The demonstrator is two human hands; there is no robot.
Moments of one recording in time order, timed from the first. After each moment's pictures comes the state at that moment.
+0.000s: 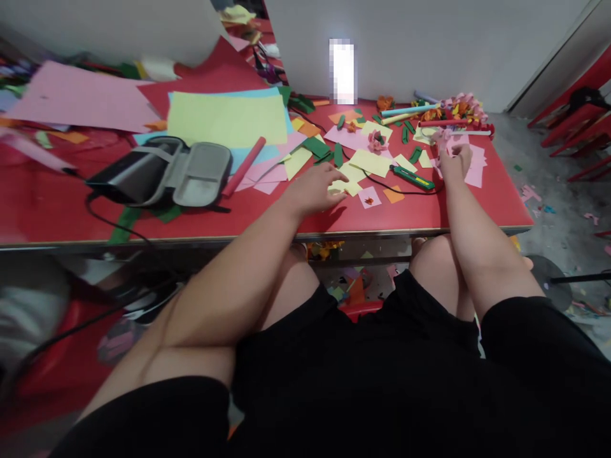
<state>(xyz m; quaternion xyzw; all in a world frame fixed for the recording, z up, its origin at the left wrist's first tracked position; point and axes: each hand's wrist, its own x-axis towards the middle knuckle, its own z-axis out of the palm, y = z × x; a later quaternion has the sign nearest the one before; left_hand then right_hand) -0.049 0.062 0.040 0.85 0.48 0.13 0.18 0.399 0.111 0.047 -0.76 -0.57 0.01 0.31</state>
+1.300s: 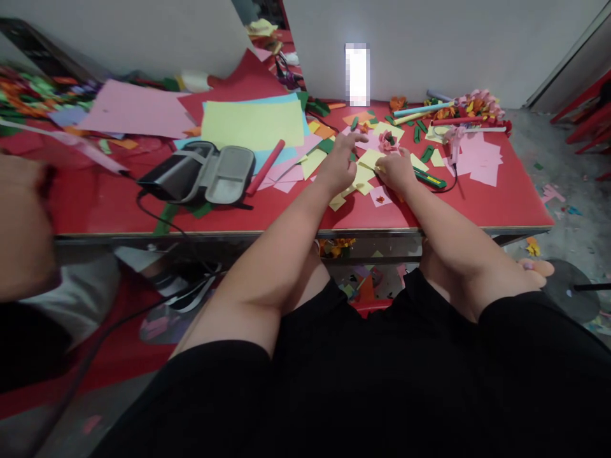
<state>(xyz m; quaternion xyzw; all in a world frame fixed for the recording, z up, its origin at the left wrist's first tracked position) -0.016 0.125 0.010 0.81 0.38 0.41 0.16 0.225 0.121 0.021 -0.57 -0.82 -0.01 0.08</state>
